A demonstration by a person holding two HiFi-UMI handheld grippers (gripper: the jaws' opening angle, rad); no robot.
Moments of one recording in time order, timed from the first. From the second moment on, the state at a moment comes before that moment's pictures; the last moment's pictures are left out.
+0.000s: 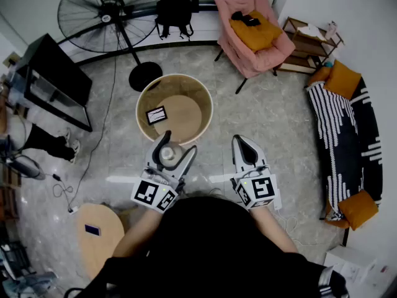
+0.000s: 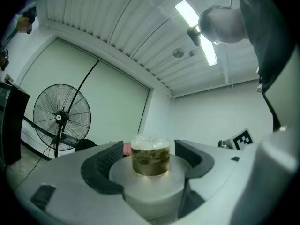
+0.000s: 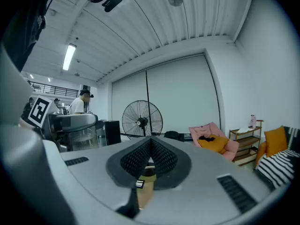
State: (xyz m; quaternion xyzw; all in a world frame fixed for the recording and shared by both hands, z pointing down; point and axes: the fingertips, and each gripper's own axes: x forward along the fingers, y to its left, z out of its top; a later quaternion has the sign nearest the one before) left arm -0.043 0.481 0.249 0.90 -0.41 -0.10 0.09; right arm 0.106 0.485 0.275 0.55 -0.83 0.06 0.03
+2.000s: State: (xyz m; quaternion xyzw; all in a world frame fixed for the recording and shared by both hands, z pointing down) left arm 0.013 0.136 0.299 0.86 -0.48 -0.10 0.13; right arm 0.215 0.169 0.295 0.52 -0.85 0.06 0.07
